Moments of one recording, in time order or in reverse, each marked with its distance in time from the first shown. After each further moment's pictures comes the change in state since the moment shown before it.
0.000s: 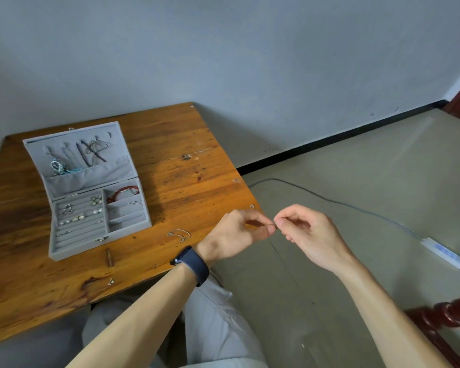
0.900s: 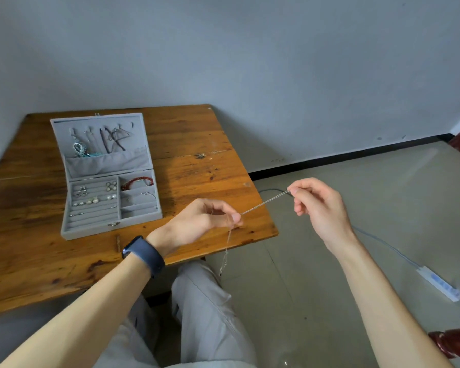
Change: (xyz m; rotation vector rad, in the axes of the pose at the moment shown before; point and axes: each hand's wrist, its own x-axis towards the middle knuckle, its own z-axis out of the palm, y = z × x) left_hand -0.056 -0.006 -0.075 -0.306 0.049 -0.046; right_hand 0.042 -0.026 0.002 0.215 0.158 -0.118
